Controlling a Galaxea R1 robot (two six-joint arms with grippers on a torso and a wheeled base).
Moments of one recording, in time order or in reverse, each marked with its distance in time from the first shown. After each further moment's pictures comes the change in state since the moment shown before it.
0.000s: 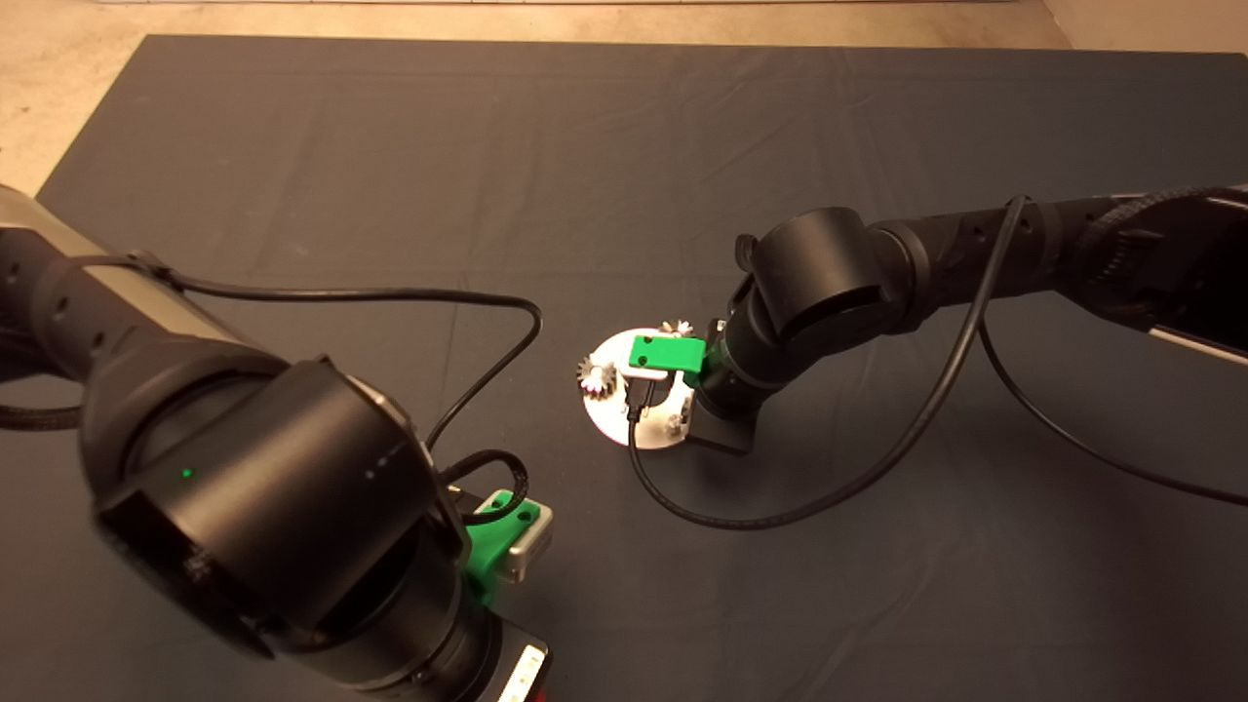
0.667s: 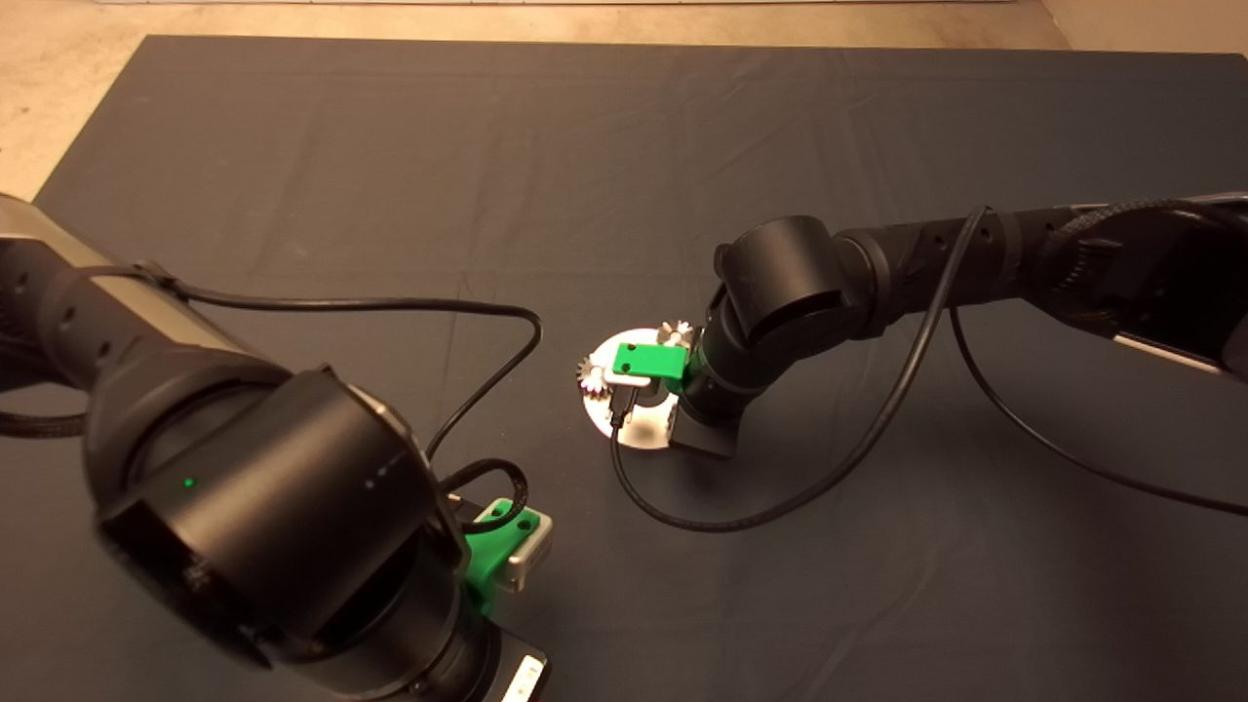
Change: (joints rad) left arm 0.011 0.000 0.011 0.000 0.000 -0.004; right arm -0.017 0.035 -0.039 0.002 -0.016 0.000
